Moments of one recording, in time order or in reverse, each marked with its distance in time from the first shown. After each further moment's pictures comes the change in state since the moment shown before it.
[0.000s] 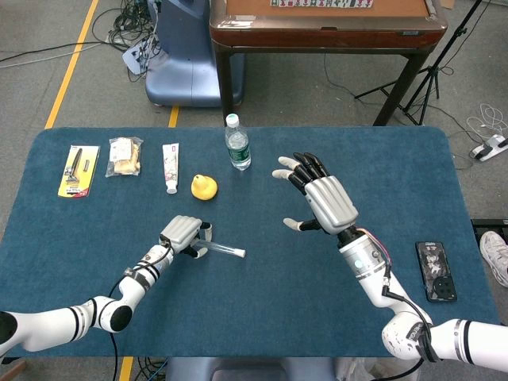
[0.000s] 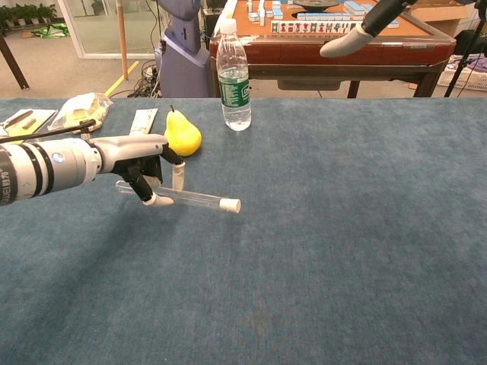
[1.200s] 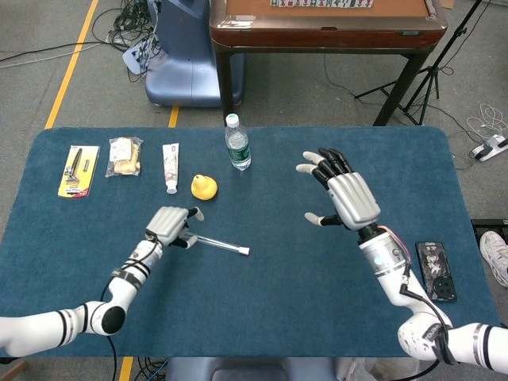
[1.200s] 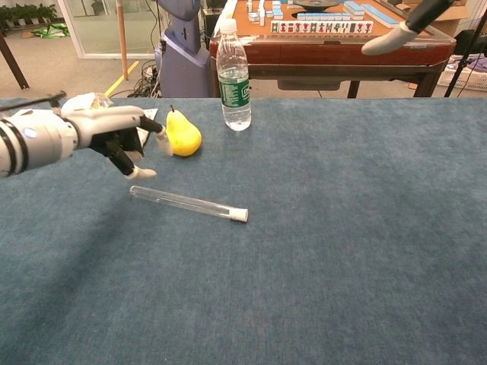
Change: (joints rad) left arm 0.054 0.118 -0.040 -0.154 -0.078 0.125 0.087; right arm -0.058 0.096 -0.015 0.001 0.021 -0.005 0.012
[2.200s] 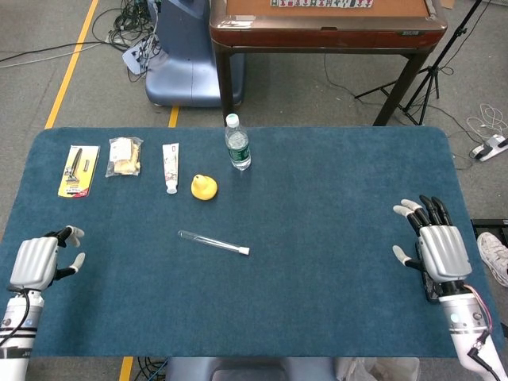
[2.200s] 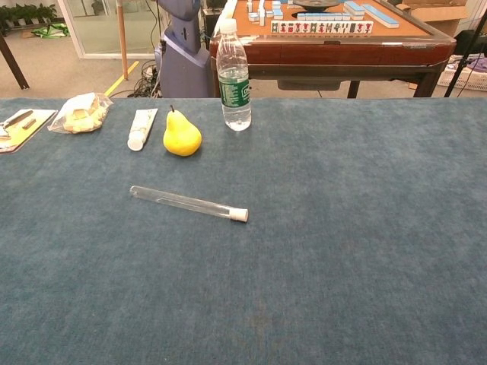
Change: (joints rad) left arm 0.523 0.304 0.154 -0.167 0.368 0.564 -0.145; right arm -0.389 0.068 -0.241 0.061 -0.180 0.305 0.001
